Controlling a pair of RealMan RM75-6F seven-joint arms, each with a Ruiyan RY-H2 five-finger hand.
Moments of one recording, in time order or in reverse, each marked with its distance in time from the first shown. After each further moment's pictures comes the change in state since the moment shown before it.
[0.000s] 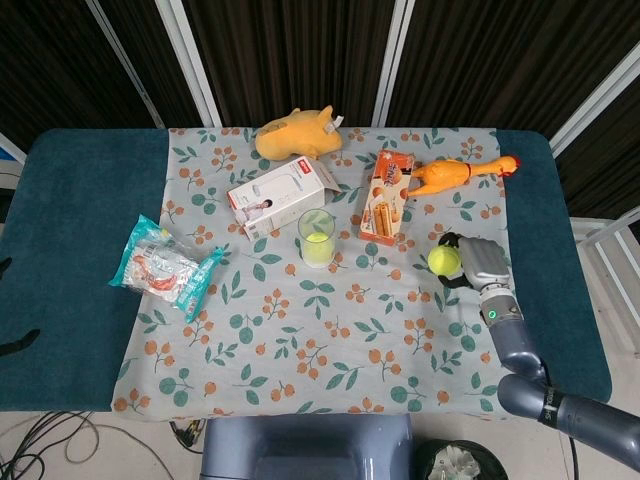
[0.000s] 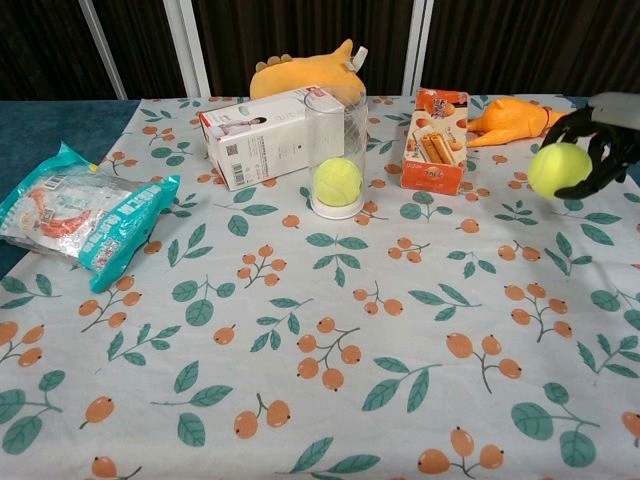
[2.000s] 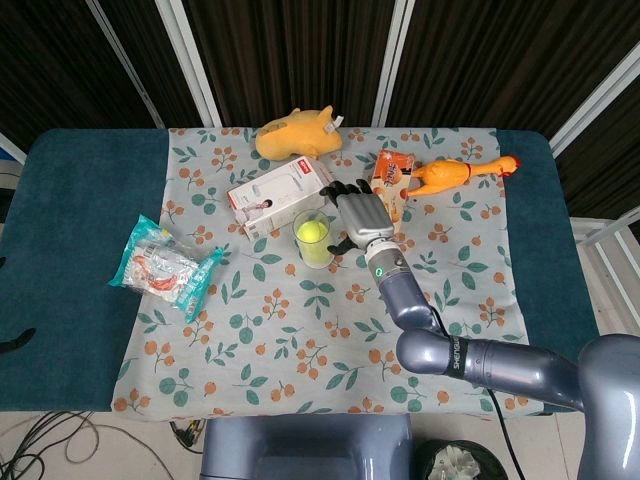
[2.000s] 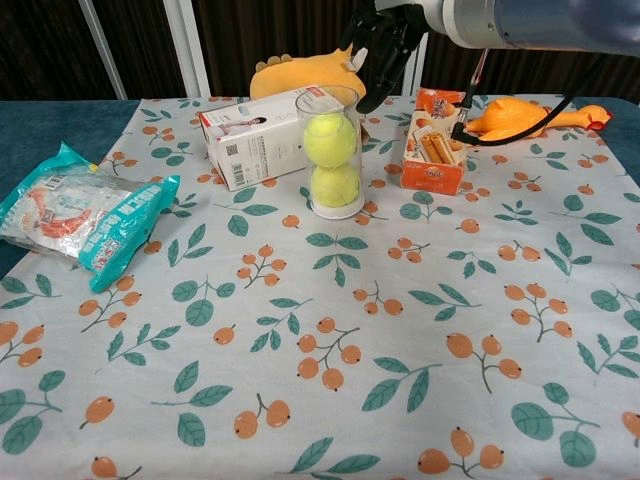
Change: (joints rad) left arm 0.000 0.003 -0.009 0.007 -0.027 -0.010 -0.002; right arm 0.510 -0.077 0.133 -0.123 0.508 0.024 -0.321
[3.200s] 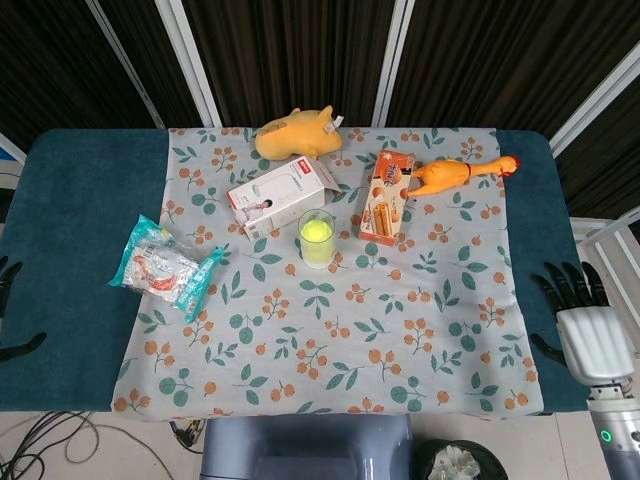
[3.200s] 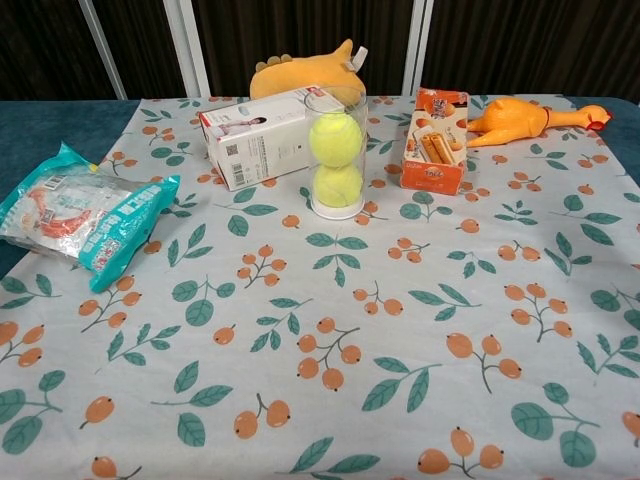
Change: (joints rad) left arm -0.003 -0.025 0.018 -0.017 0.028 0.007 0.071; right arm -0.914 0.416 -0.490 -0.186 -1.118 0.715 0.329
